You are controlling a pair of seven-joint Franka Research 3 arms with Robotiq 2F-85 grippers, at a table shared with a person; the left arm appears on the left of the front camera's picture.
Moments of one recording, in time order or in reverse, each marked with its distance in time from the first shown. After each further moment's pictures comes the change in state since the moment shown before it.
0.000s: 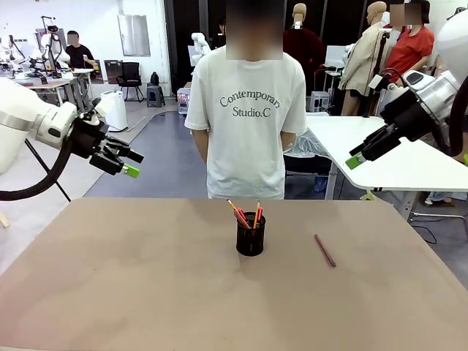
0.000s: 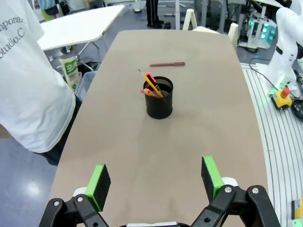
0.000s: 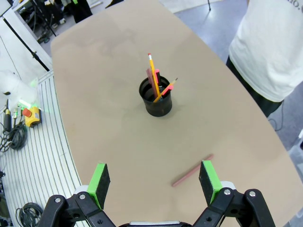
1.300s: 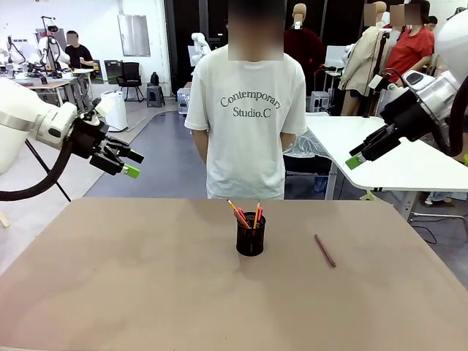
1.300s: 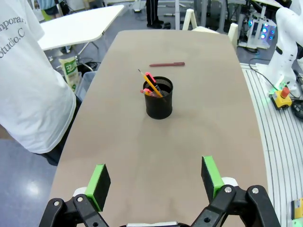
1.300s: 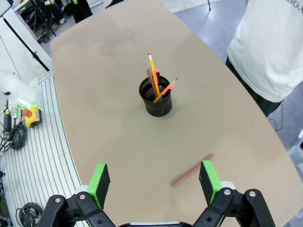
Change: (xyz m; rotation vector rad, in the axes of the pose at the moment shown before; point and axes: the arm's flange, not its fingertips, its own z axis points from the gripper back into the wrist) left arm 0.000 0.000 0.000 -0.001 0.000 0.001; right arm 0.000 0.000 0.000 0.000 0.000 0.000
